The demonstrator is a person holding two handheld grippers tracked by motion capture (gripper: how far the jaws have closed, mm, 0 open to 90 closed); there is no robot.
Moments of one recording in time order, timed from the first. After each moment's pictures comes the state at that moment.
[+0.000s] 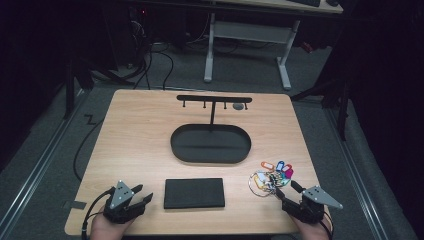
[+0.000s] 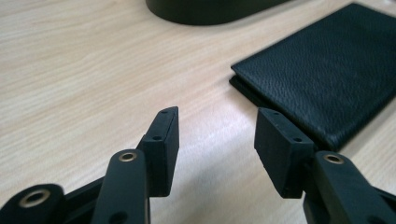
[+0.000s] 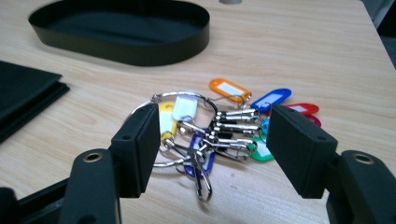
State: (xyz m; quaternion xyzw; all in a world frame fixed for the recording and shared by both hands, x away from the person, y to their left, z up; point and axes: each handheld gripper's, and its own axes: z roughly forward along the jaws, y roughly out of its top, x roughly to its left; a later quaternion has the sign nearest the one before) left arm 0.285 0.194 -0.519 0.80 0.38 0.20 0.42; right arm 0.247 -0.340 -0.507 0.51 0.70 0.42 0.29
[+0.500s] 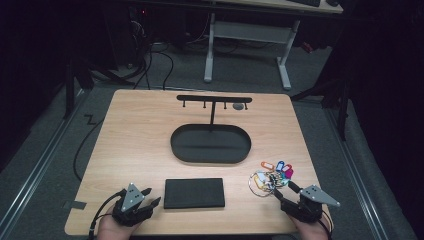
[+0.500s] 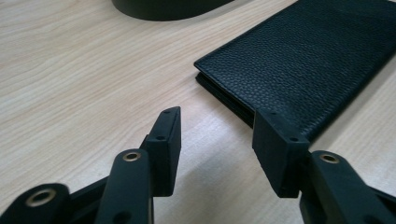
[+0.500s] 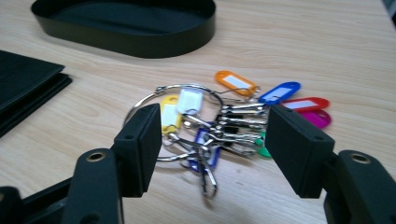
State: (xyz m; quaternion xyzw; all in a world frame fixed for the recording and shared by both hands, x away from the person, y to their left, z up) left arm 0.278 0.172 -0.523 0.82 0.35 0.19 0.40; right arm 0.251 -0.336 -0.509 0.50 0.71 0.42 0.27
